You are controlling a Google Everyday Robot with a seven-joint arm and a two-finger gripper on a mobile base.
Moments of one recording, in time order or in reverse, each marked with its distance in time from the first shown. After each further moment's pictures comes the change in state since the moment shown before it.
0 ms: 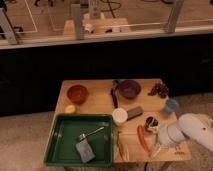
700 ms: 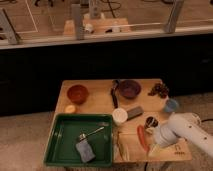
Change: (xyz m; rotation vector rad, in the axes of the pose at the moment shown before) arm 0.017 -0.013 0.040 -0.025 0.070 0.072
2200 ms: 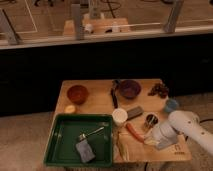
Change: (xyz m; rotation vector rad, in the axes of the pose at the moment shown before) arm -0.001 -0.015 0.014 -0.046 -0.102 0.135
